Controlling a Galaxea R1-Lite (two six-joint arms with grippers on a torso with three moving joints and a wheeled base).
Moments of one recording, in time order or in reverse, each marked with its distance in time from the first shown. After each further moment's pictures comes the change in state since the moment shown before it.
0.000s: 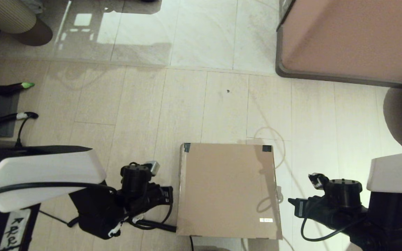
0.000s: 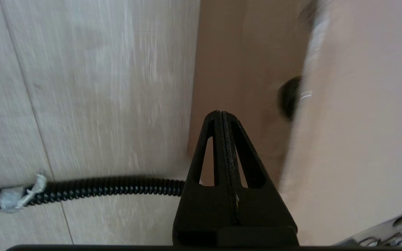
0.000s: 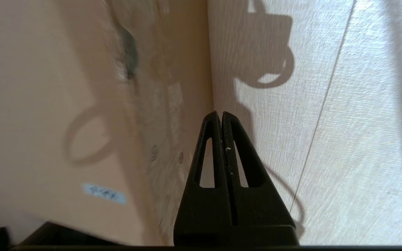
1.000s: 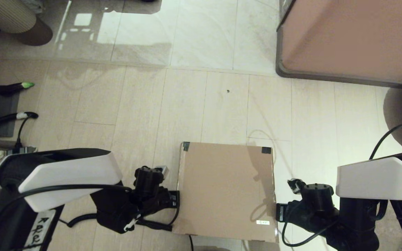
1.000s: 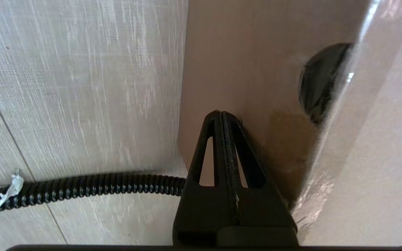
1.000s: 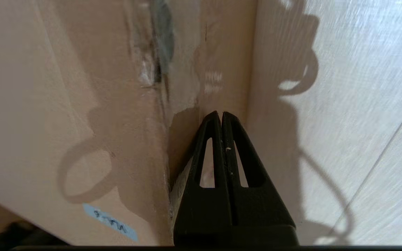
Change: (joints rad) left arm -0.035 0.091 -0.126 0.123 0.012 -0.003; right arm 0.124 0.123 -0.094 -0.004 -0.002 0.083
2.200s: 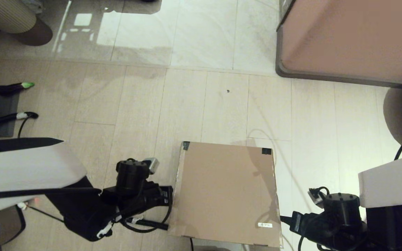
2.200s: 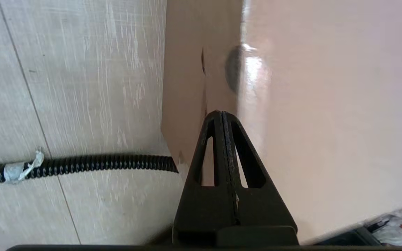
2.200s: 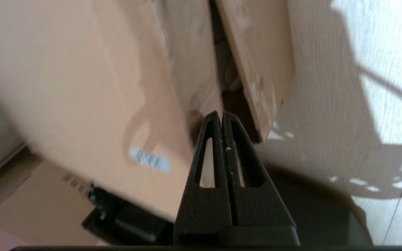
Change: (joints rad) left arm -0.005 -0.264 0.185 0.016 0.003 -0.009; right arm -0.010 -0.119 0.289 -0.153 0.125 0.294
